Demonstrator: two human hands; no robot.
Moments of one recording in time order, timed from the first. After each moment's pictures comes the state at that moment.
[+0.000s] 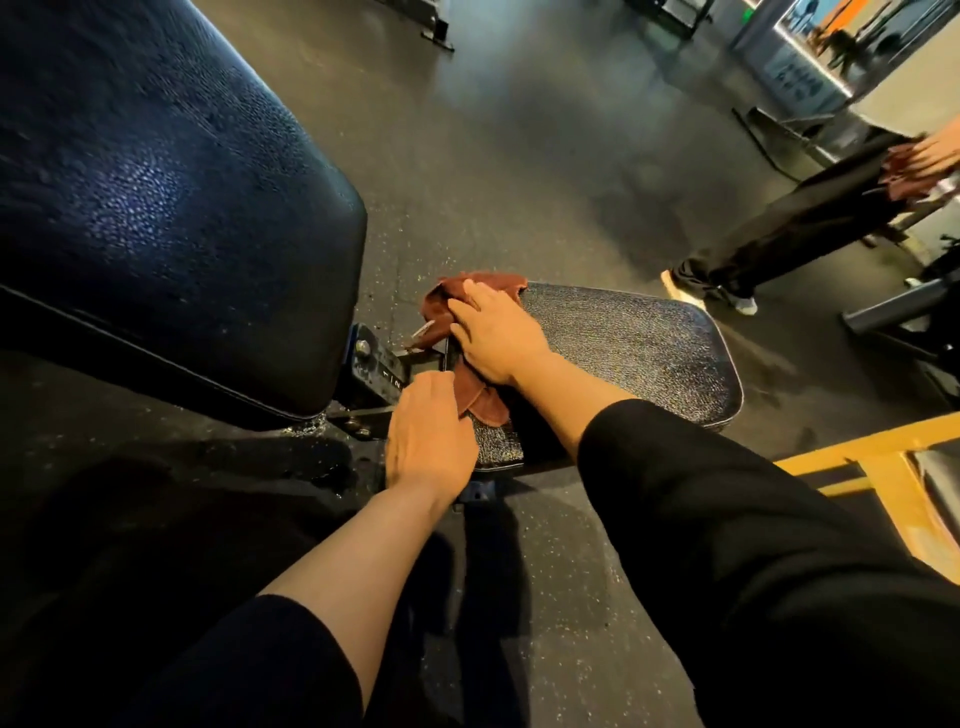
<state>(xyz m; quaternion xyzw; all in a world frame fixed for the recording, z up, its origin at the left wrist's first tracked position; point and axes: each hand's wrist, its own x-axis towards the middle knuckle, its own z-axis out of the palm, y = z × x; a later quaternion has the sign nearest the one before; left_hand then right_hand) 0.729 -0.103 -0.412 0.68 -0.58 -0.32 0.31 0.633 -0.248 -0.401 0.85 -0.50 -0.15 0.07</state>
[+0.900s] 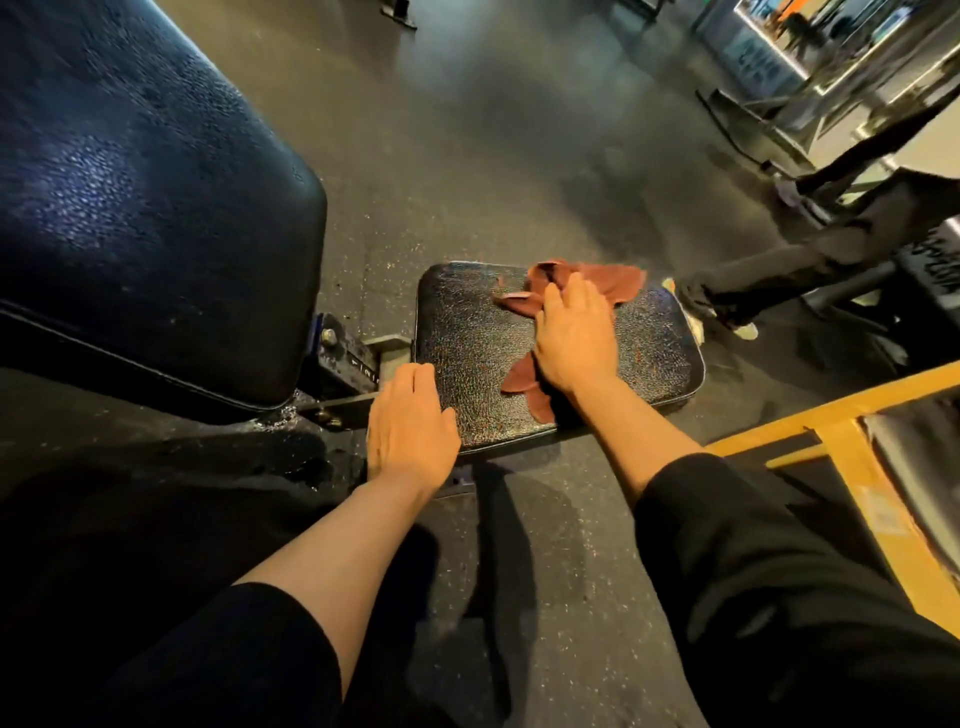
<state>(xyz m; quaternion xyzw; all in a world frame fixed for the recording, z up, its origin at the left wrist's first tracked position) 0.718 -0.104 -0.421 0.67 -0.62 -0.29 0.28 0.548 -0.214 -0.371 0.72 -0.68 -0.04 0.16</state>
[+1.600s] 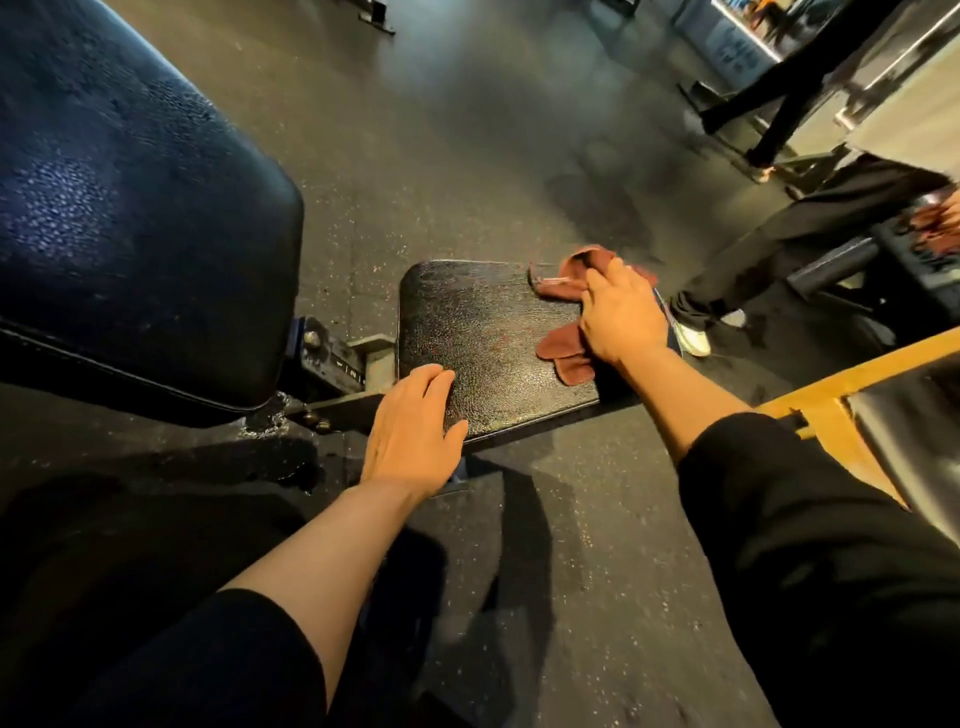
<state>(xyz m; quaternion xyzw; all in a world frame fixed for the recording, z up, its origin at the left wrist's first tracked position) 0.712 -0.092 -0.422 0.58 -0.70 -0.28 0.30 0.476 -0.227 -0.338 0.71 -0.67 -0.07 0.19</state>
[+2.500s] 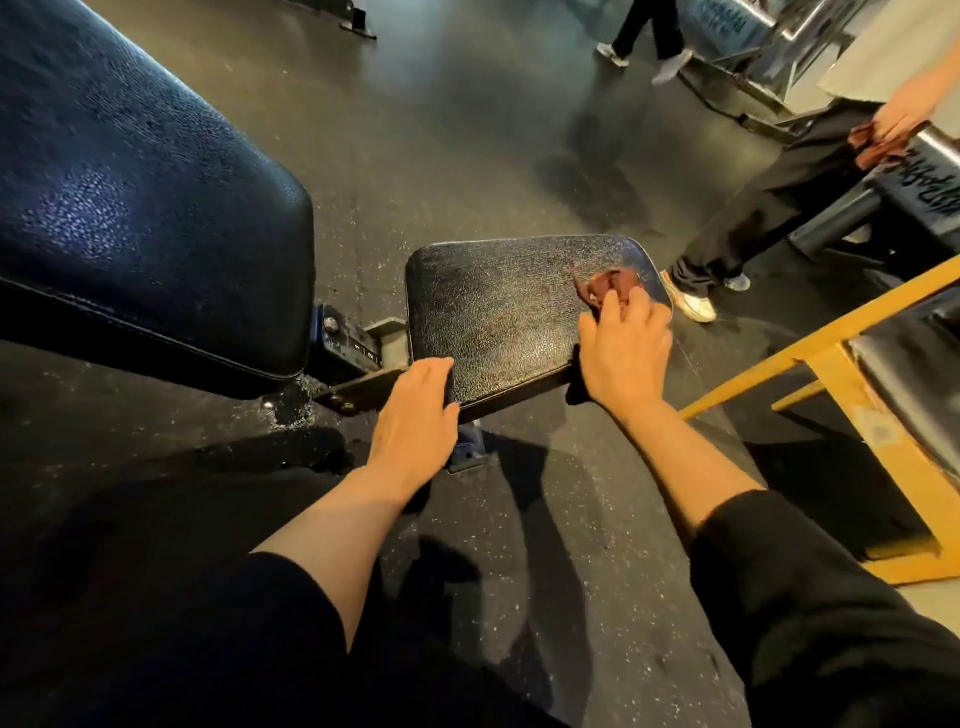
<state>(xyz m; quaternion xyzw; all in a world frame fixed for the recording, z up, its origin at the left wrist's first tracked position) 0.731 -0.063 -0.418 0.56 -0.70 -0.31 0.31 0.522 -0.103 -0.340 0.61 -0.76 0.07 0.20</state>
